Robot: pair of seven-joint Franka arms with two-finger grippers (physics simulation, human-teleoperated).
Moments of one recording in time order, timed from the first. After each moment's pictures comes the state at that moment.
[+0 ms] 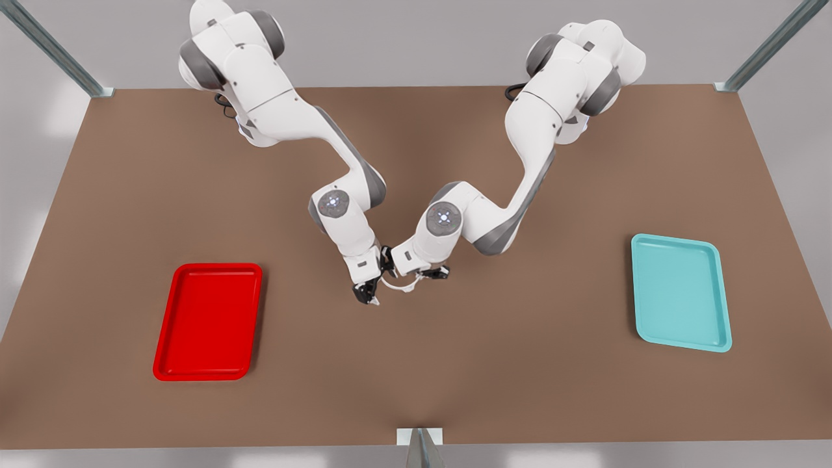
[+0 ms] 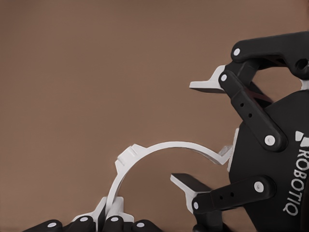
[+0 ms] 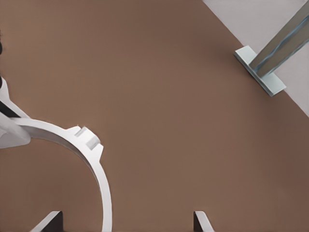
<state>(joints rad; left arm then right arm) -0.59 0.80 -0.16 -1.19 0.04 2.08 -0.35 0.61 0.60 0.00 -1.70 0.09 2.72 -0.51</state>
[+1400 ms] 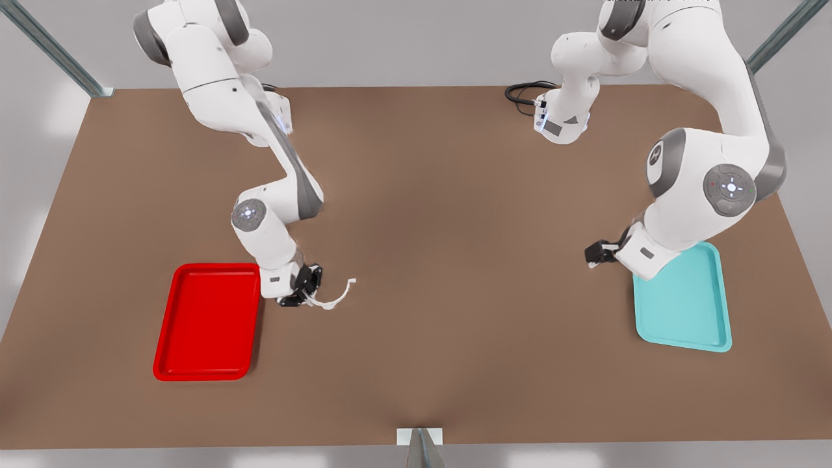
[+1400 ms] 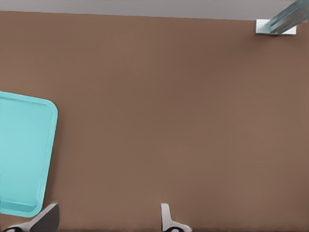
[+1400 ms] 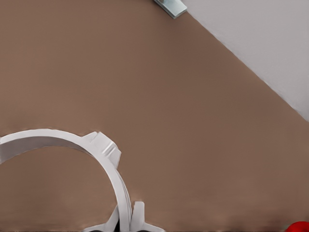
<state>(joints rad) -0.07 0.40 -0.12 -1.26 0.00 1.58 -0.21 0.33 0.40 -0.01 -1.86 0.09 2.55 -0.56</state>
